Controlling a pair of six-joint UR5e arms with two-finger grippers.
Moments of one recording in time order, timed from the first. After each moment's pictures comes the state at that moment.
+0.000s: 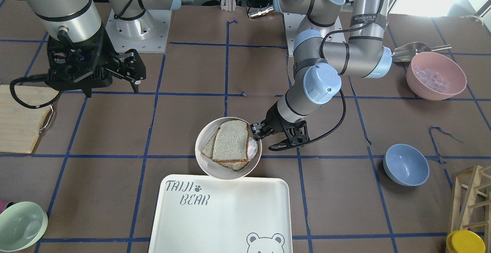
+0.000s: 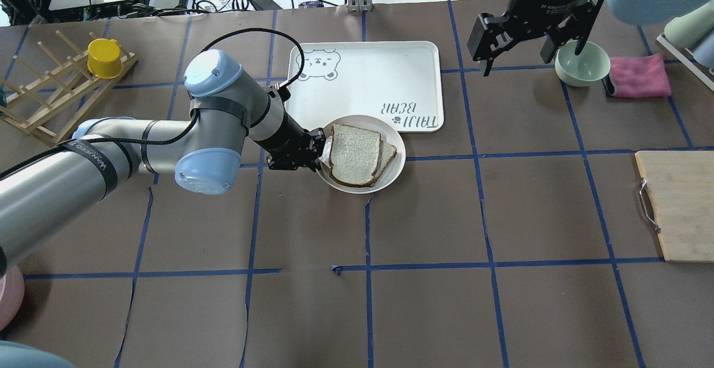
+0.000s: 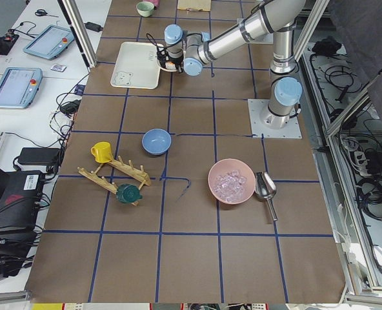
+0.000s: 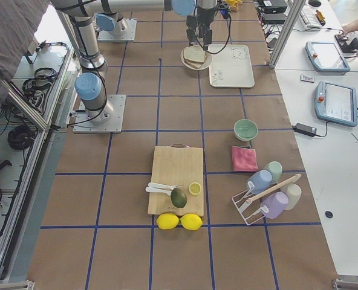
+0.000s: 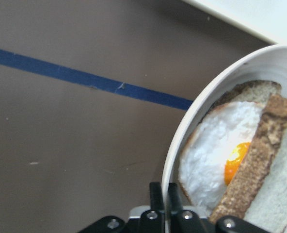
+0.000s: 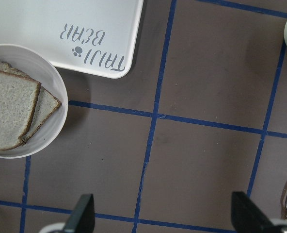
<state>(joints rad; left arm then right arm) -1.66 -1.89 -1.91 -0.89 1.21 -0.45 1.61 -1.46 1.44 -1.57 -1.61 -0.13</state>
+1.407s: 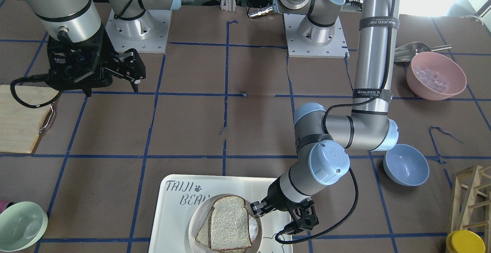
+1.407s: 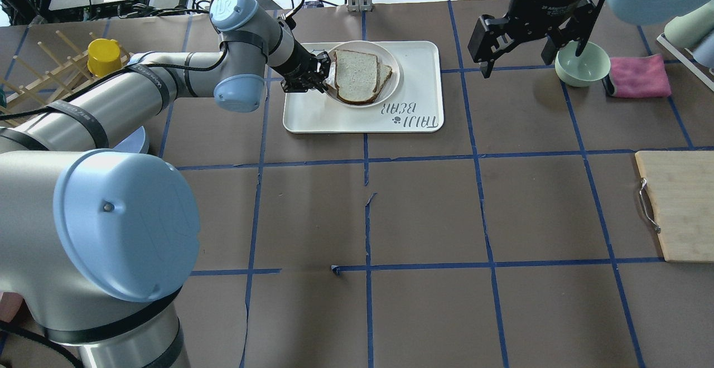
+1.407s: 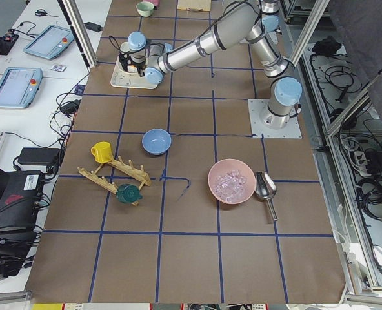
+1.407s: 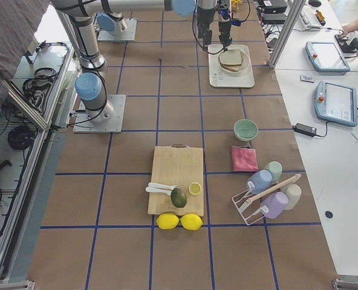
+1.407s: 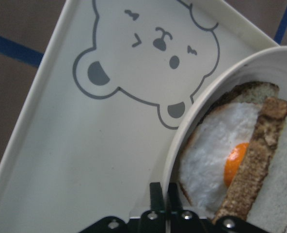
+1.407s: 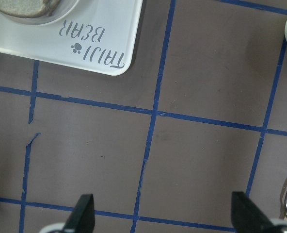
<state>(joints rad) -1.64 -2.28 -1.46 -0.79 1.24 -0.47 1.61 -1.46 1.44 -1.56 -1.61 -0.13</state>
